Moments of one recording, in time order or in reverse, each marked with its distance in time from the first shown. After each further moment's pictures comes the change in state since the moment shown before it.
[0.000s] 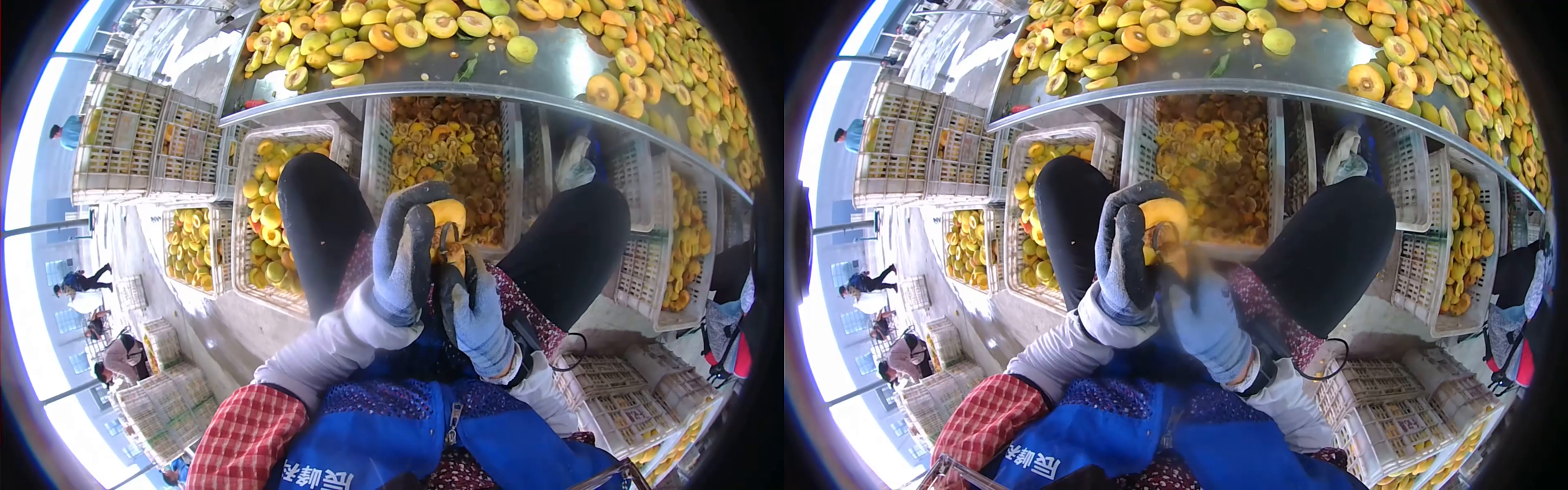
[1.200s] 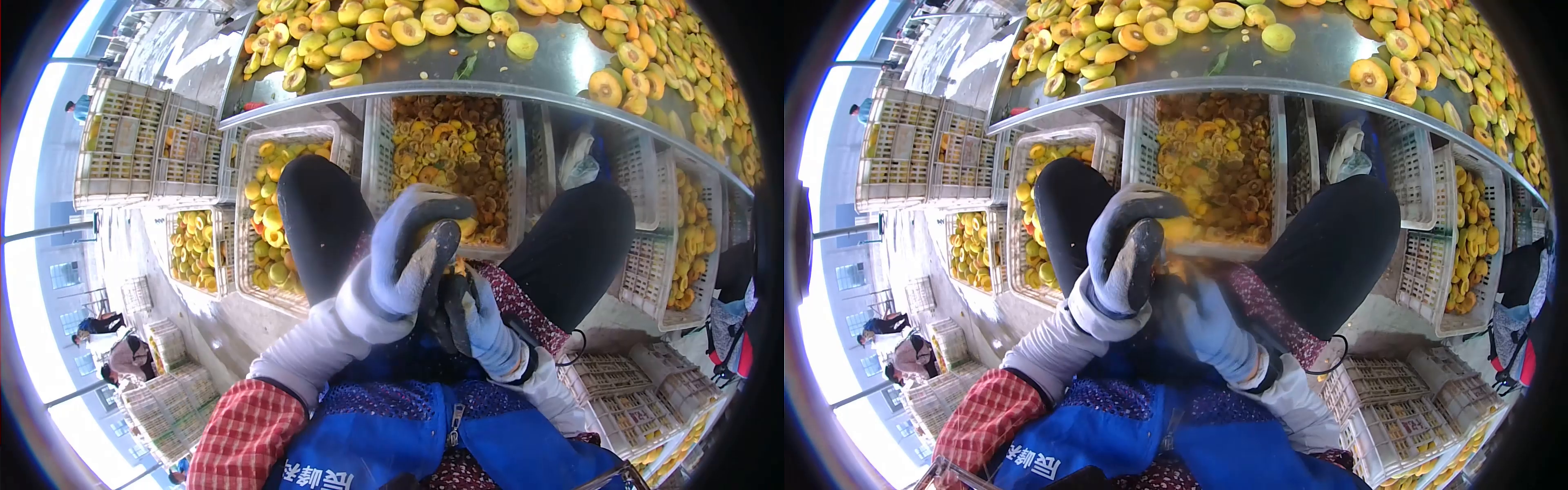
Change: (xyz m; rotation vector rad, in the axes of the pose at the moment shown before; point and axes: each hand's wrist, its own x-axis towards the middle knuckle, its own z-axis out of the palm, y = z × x) left_hand 0.022 0.008 -0.014 0.392 -0.279 0.335; right_hand -0.008 0.012 -0.005 -1.977 -0.134 -0.868
